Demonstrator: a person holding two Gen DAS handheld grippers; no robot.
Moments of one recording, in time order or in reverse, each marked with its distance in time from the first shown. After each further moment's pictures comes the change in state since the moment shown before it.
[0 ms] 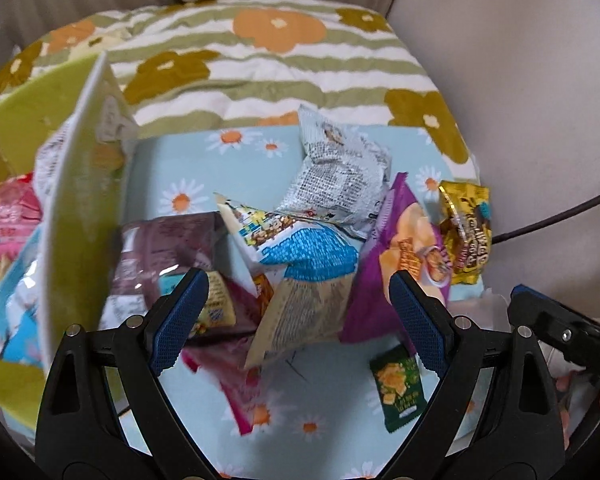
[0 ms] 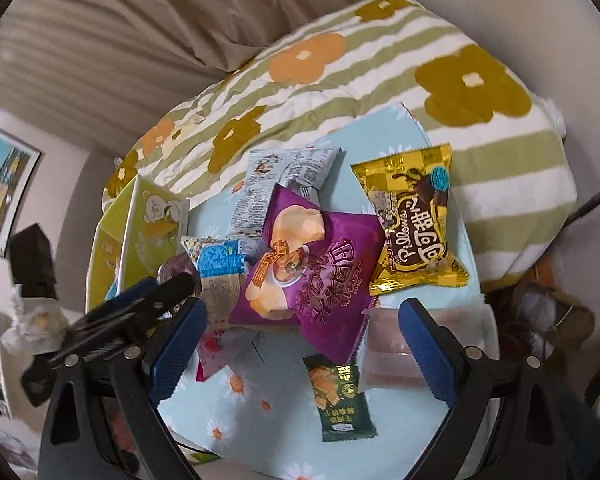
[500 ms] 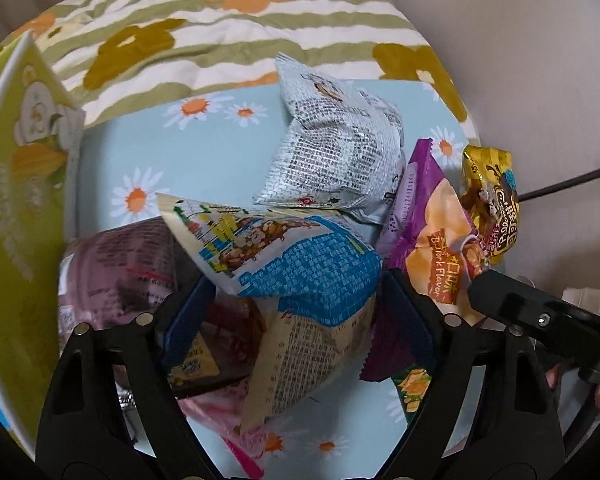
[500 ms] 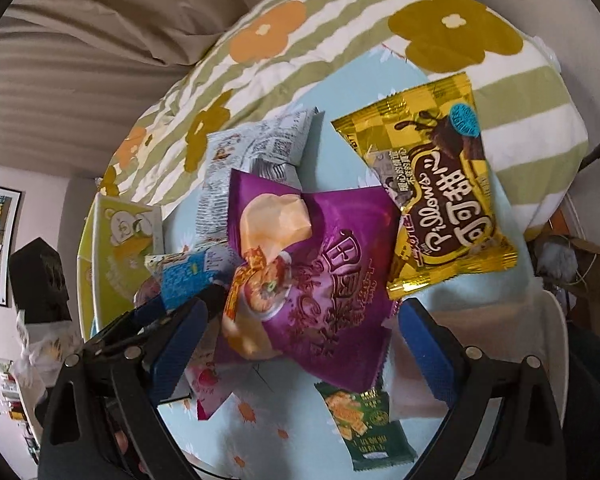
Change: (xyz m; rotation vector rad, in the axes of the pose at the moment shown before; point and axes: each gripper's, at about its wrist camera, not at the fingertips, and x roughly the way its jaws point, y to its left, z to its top) left arm 0.059 0.002 0.012 0.090 0.137 -0.055; right arm 0.063 -0.013 0.010 0.169 0.080 -0.008
